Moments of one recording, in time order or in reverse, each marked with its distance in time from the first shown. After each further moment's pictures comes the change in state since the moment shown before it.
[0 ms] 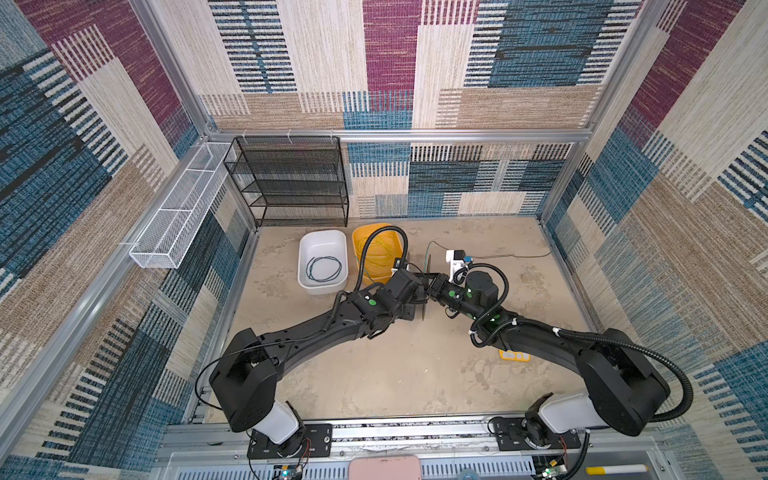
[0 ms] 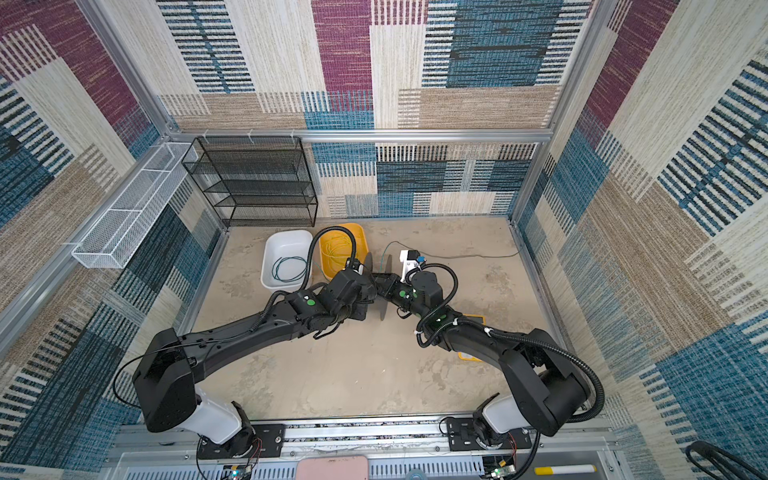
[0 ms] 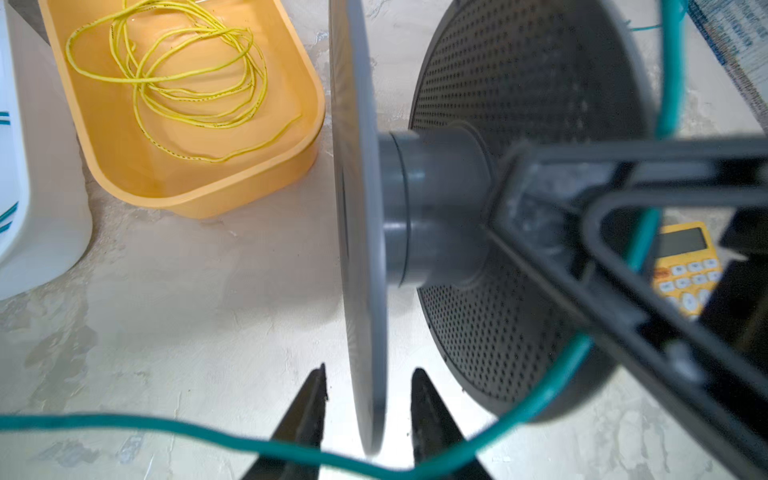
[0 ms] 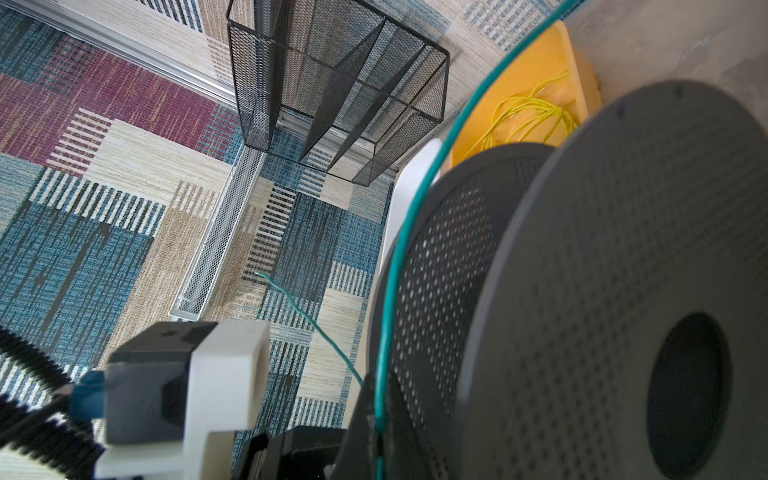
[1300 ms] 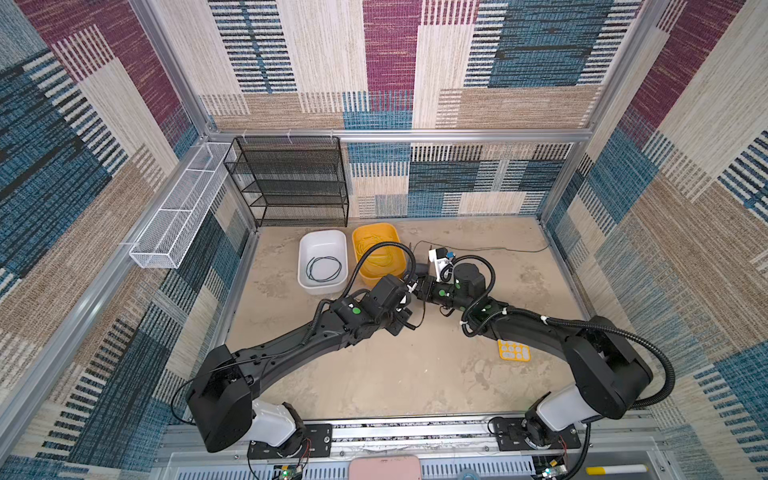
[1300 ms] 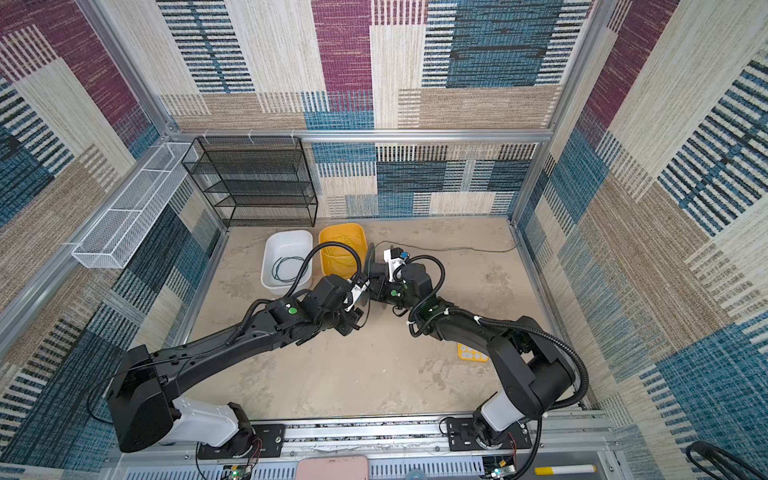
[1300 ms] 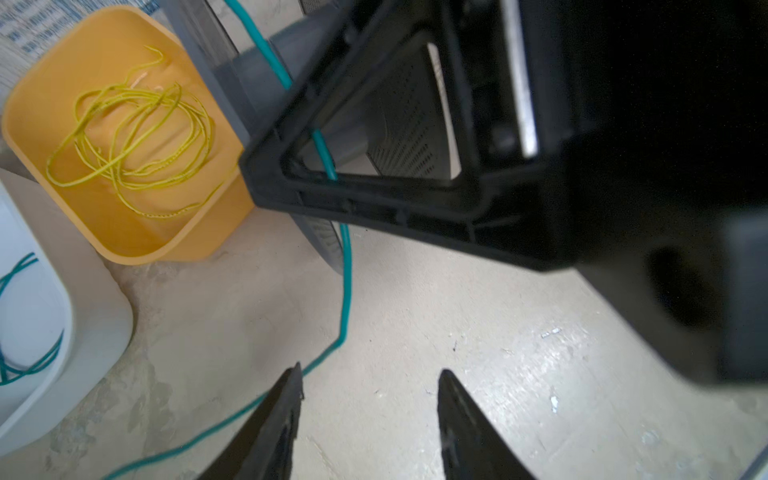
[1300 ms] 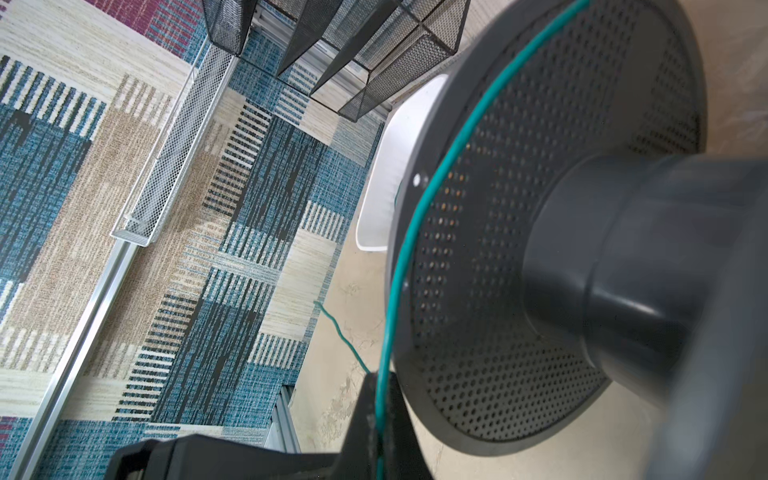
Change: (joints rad) left arm 0.024 -0.134 -0.109 -0.007 0.106 0.478; right arm 0.000 0.099 0.116 -0.142 -0.151 -0.202
